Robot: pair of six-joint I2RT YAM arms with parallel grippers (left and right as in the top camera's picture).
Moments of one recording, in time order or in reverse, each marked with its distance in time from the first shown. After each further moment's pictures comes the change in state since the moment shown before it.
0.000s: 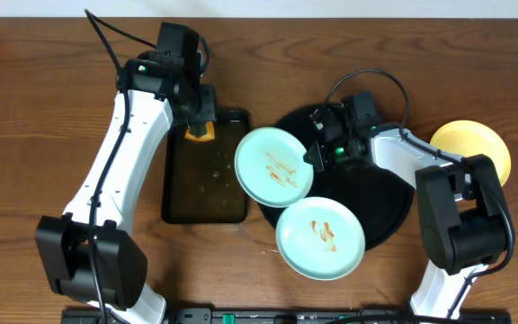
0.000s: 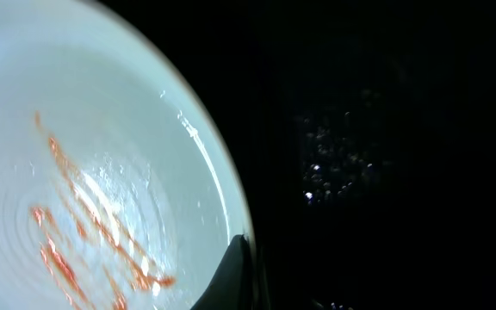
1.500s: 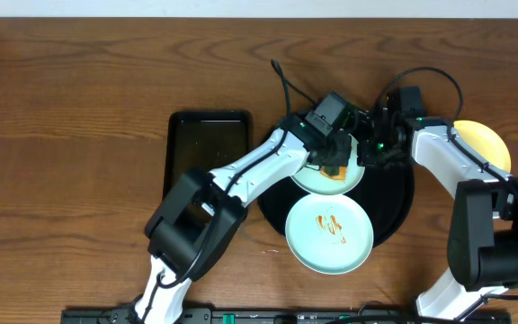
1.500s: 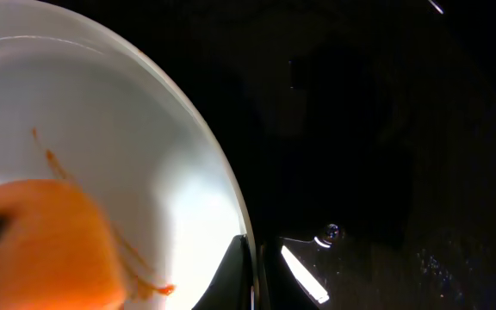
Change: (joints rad) left arm -0.555 0.353 -0.063 0.583 0.189 -0.375; right arm -0.184 -0.126 -0.001 -0.253 0.312 0.090
